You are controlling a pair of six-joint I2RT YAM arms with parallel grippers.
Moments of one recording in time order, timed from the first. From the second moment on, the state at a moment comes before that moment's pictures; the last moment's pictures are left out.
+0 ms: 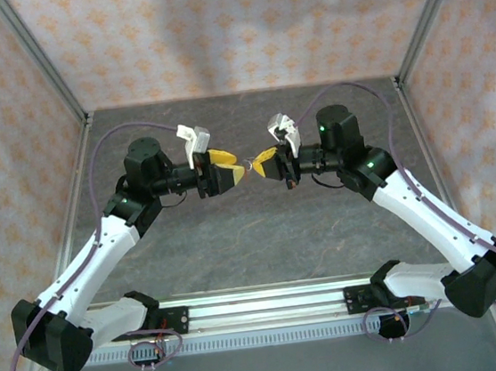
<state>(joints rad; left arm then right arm) -0.41 1.13 0.98 -0.02 0.87 -0.36 0.58 1.18 1.18 -0.38 -0.74 0.04</state>
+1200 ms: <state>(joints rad) -0.41 1.16 1.02 -0.08 0.90 -0.32 0.58 1.22 1.18 -0.38 -0.79 0.07</state>
